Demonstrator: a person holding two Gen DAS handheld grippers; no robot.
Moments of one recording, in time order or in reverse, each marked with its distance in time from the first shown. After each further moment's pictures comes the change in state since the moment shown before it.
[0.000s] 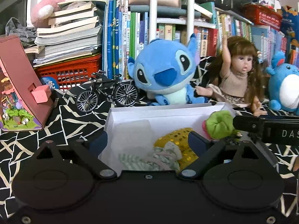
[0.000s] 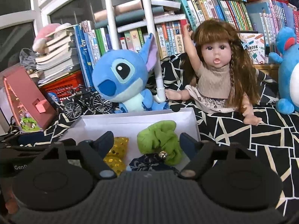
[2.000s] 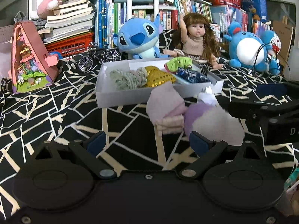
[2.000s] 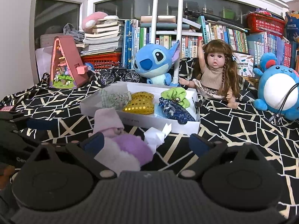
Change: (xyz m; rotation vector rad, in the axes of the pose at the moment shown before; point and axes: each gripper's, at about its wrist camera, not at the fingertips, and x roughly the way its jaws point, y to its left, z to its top) left arm -0.157 -0.014 -0.140 0.088 0.055 -0.087; right arm -0.161 0.047 -0.119 -0.238 -0.056 -0.001
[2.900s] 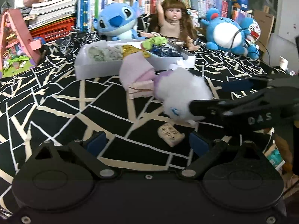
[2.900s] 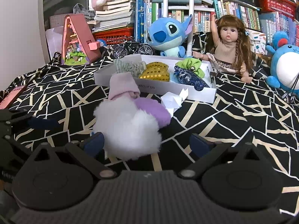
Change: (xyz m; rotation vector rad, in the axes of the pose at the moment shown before) left arm -0.023 -0.017 -0.040 0.035 0.069 -0.131; right arm 0.003 0.008 -0.030 0.006 0.142 0.089
